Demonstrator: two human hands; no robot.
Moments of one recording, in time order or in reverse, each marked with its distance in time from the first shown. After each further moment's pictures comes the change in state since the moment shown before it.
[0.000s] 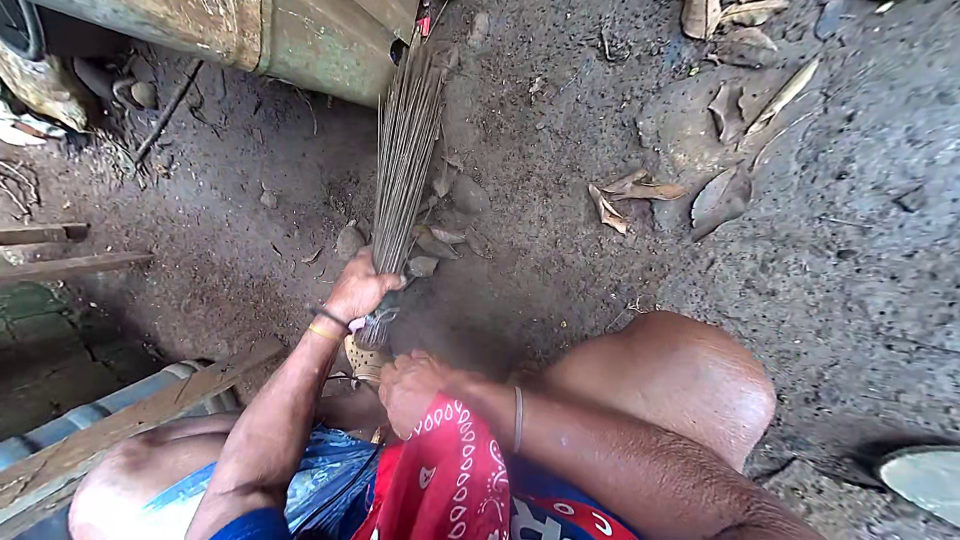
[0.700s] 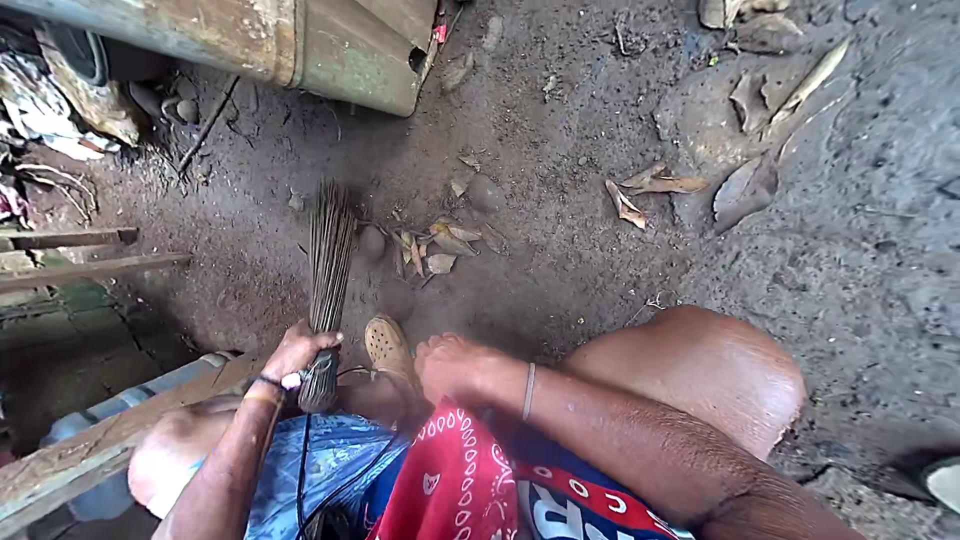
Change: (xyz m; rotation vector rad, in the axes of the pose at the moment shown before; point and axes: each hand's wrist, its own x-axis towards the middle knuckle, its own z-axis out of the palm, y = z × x) left_hand -0.080 -0.084 -0.061 -0.221 0.081 -0.393; right_hand 0.013 0.036 0.012 -0.120 -0.008 -0.073
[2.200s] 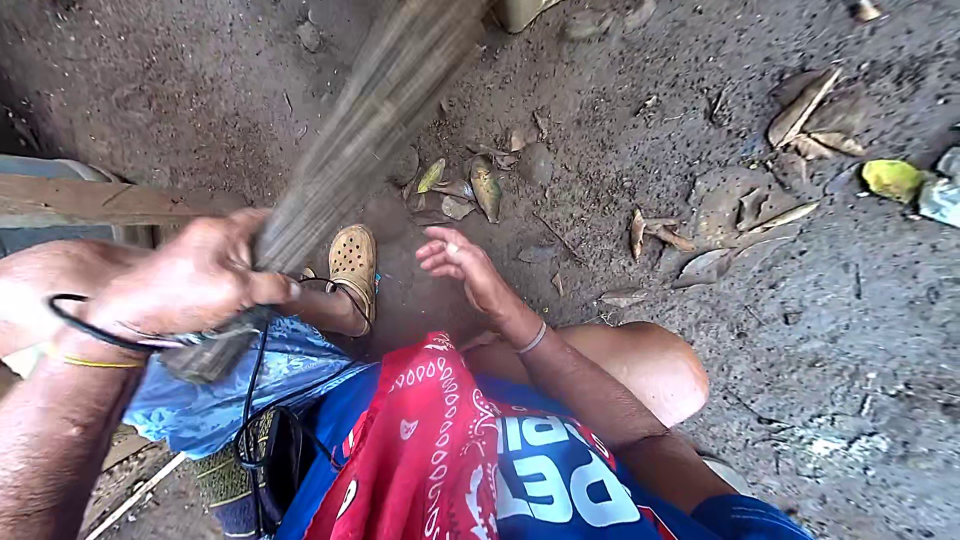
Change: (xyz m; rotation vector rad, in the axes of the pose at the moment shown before) left_hand -0.108 -0.044 -0.051 0.054 0.018 0.410; right_hand 0.013 0.015 0.024 0.794 0.574 -0.087
